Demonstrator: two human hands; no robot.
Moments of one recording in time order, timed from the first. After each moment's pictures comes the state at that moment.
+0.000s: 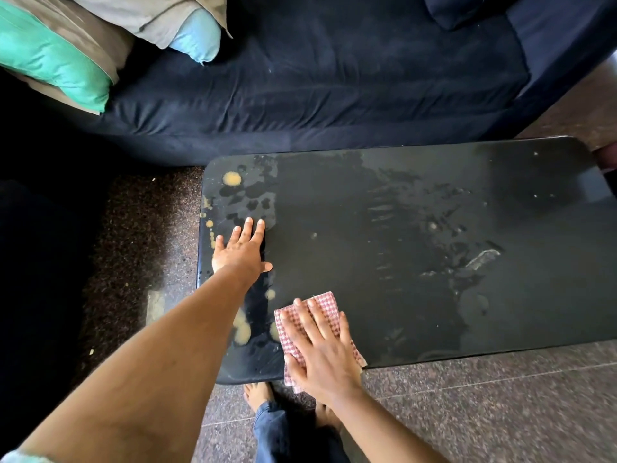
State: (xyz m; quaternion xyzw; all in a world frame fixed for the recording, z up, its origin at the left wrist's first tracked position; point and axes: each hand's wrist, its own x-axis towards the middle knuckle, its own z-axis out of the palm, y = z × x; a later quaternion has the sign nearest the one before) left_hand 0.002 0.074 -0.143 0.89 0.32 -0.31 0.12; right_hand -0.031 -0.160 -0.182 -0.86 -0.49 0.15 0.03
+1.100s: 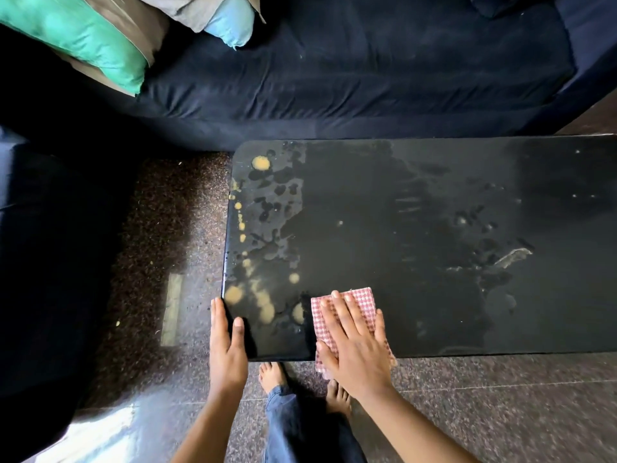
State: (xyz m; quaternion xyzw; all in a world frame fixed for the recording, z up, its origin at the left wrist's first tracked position) left_hand -0.180 -0.013 -0.181 0.66 0.56 0.10 0.49; right_hand -0.039 -0.179 -0.186 -0.89 -0.44 0.14 0.03
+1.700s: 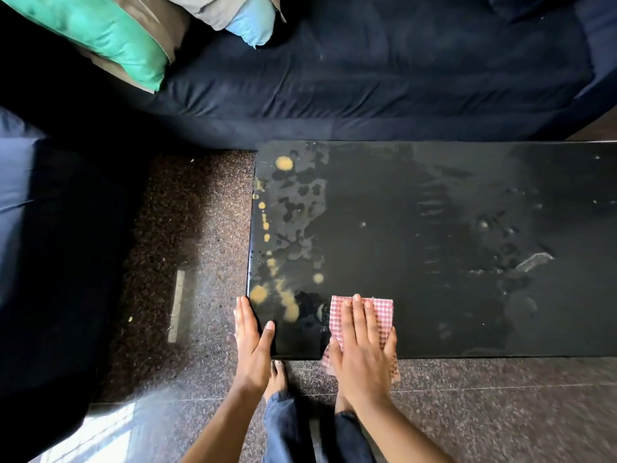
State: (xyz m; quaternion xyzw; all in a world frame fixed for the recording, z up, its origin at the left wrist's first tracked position) left_hand -0.187 -0.005 -0.184 0.66 0.50 0.03 0.56; right_hand -0.073 -0.149 -0.171 -0.93 -0.32 0.19 0.03
